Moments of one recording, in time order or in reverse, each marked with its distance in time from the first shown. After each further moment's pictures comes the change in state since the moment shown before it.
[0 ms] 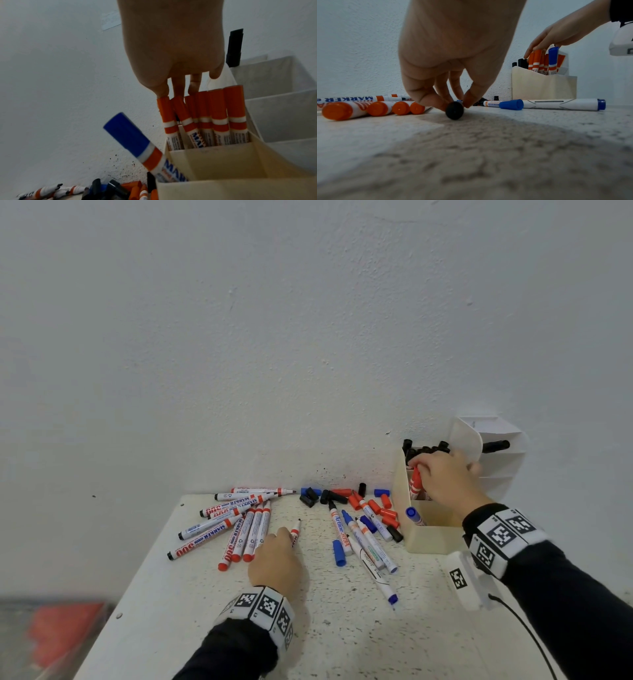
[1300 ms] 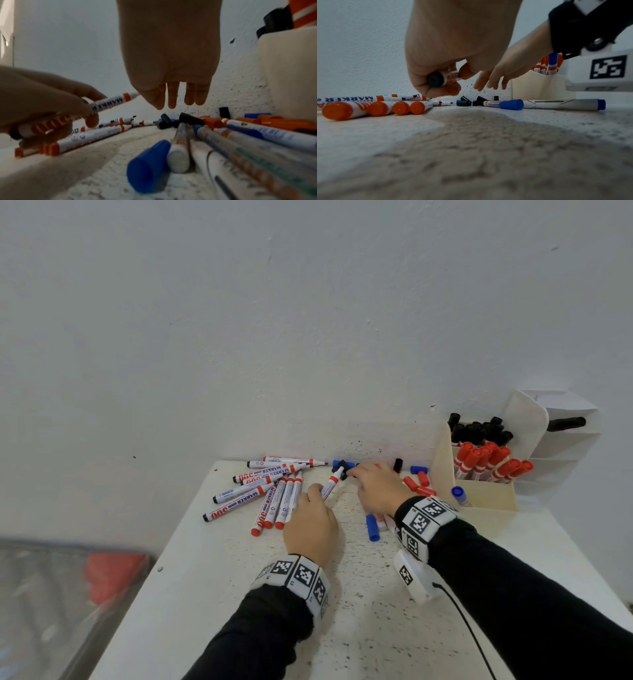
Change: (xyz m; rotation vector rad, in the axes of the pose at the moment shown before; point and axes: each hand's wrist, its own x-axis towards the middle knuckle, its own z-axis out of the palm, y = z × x) left_hand 0.002 0.000 0.005 -0.172 0.195 0.078; right_hand -0.004 -0.107 0.102 -0.021 -0.444 -0.302
